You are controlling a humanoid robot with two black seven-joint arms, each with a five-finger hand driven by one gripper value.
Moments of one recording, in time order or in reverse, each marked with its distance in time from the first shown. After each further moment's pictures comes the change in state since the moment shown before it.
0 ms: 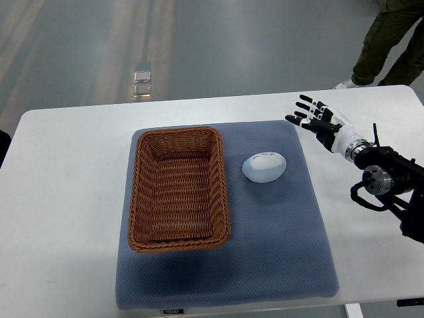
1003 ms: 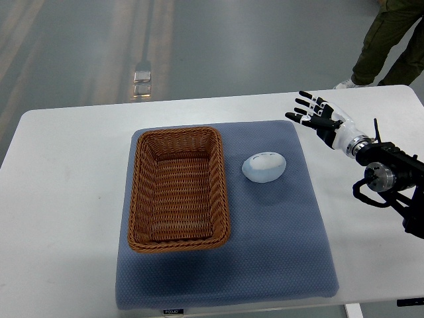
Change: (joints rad) left arm 0.000 0.000 0.000 0.002 0.001 0.001 0.000; right arm 0.016 -0.014 -0.007 0.007 -0.013 0.015 0.000
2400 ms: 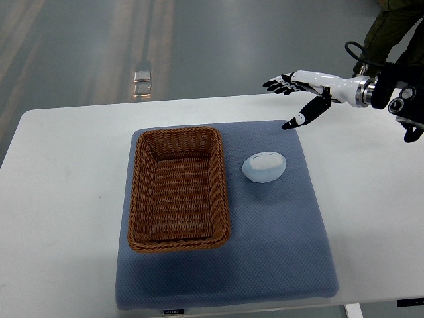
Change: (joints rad) left arm 0.003 0.000 -0.002 0.002 0.001 0.000 0.000; right arm 0.633 -0.257 -0.827 0.213 -0.464 0.098 0.116
